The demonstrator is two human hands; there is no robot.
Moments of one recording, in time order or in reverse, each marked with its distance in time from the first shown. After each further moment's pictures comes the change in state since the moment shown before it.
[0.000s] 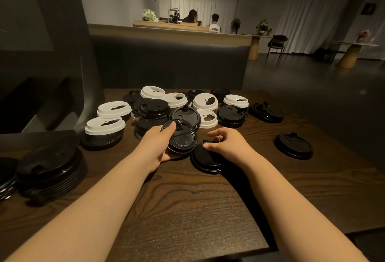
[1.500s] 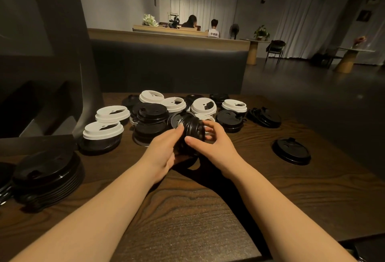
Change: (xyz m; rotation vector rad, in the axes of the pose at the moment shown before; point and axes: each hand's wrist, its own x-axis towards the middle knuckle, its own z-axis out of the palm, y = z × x) left_hand -0.022 -0.004 0.012 -0.253 -0.247 0.117; right_hand -0.013 -0.017 0.019 0.370 0.049 -0.122
